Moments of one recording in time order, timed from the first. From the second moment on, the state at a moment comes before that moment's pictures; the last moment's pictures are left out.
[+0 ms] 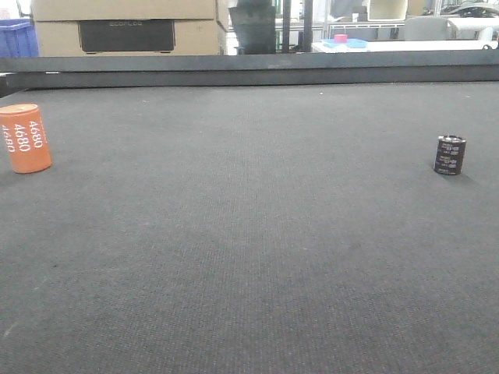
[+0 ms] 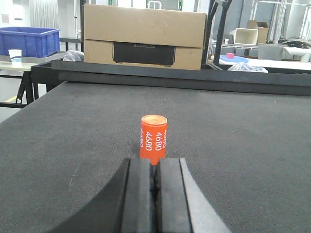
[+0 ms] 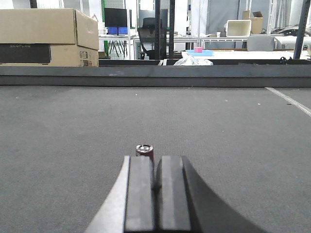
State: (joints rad) left arm -0.12 0.01 0.00 -0.04 0.02 0.01; right arm 0.08 0.00 0.00 0.02 0.04 0.05
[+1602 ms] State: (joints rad) left arm -0.12 0.19 -0.38 0.07 0.26 0.01; right arm 0.08 0.11 -0.30 -0.03 0.09 0.05
